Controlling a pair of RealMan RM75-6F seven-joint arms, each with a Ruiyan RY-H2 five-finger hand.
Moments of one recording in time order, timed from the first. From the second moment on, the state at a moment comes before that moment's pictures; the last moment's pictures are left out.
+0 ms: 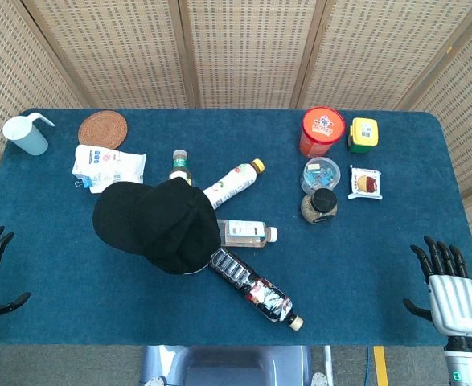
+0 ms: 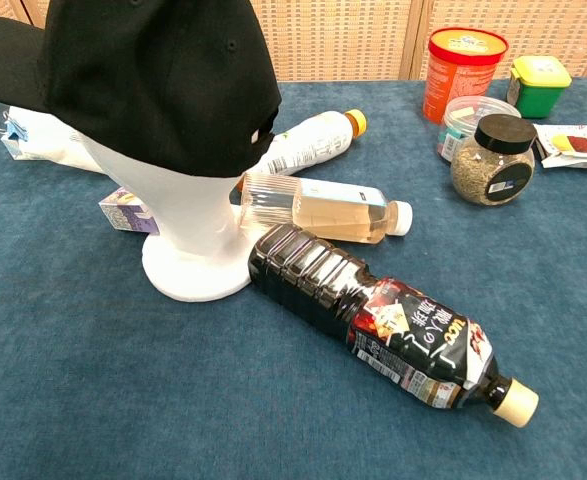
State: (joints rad) left arm -0.03 -1.05 0.02 -1.63 1.61 1.57 -0.07; right arm 0.03 -1.11 0.05 -1.82 -1.47 1.51 -0.32
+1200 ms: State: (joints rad) left arm -0.40 -1.16 -0.09 -1.18 1.76 1.46 -0.58; right arm 0.03 -1.10 0.05 -1.83 -1.45 1.49 -0.29
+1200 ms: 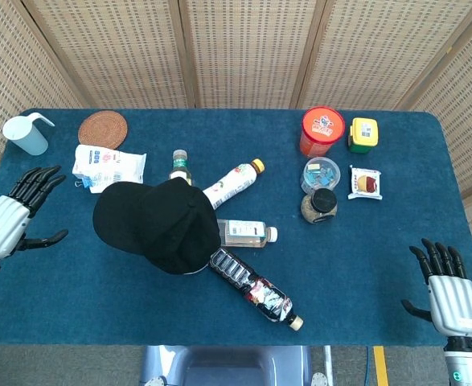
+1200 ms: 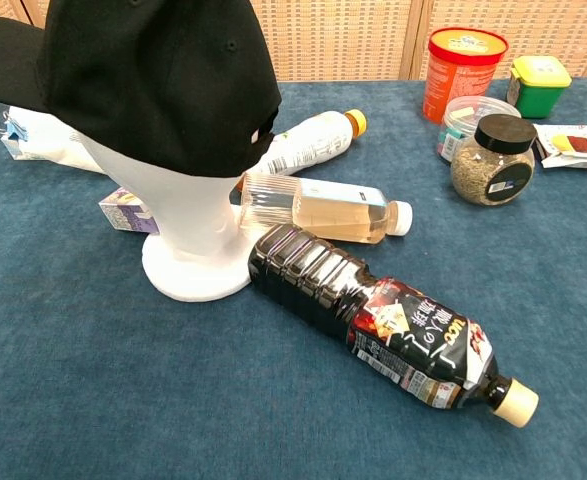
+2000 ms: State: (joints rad) left arm -0.58 -1.23 -0.15 -1.29 1.63 1.24 -0.31; right arm 0.04 -1.09 0.05 -1.83 -1.45 1.48 -0.27
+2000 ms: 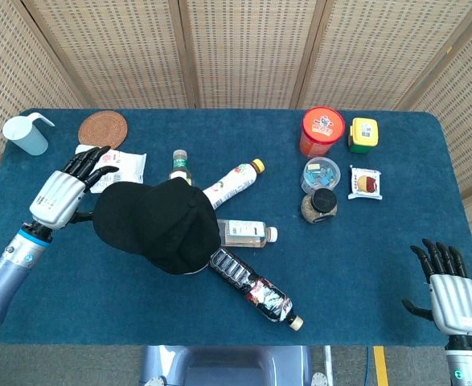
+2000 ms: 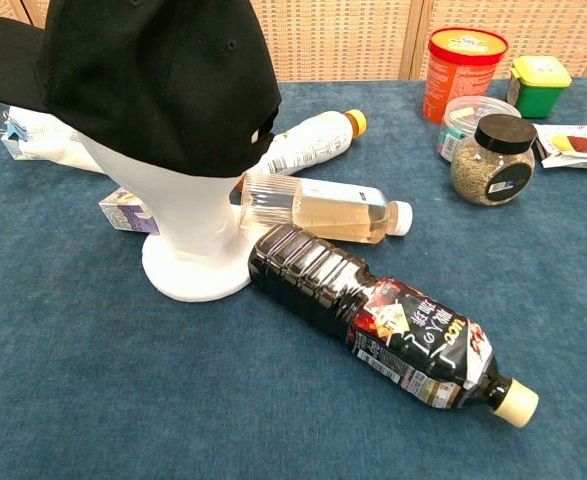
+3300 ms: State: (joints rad) left arm -0.62 -1.40 -0.19 -1.16 1.62 1.45 -0.27; right arm 0.03 -1.07 0.04 -1.84 -1.47 1.48 -0.24
